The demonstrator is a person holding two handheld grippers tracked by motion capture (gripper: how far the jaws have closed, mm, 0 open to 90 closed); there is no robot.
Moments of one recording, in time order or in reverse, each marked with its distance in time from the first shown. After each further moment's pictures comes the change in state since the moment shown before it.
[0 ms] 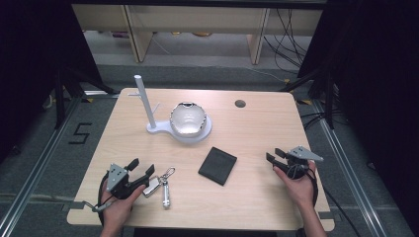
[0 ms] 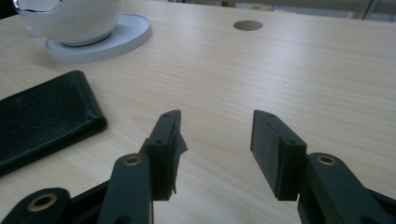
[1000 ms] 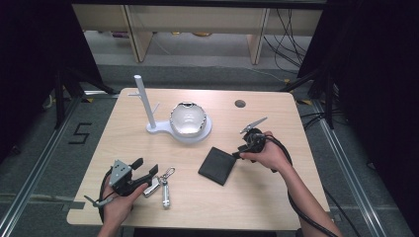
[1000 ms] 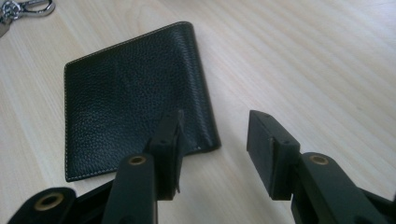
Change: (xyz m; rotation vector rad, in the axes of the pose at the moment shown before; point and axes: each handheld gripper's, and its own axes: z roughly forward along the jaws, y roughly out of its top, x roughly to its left) left arm -0.007 0.009 0.002 0.075 -0.053 -0.012; right arm 0.059 0.082 0.096 0.604 0.300 -0.227
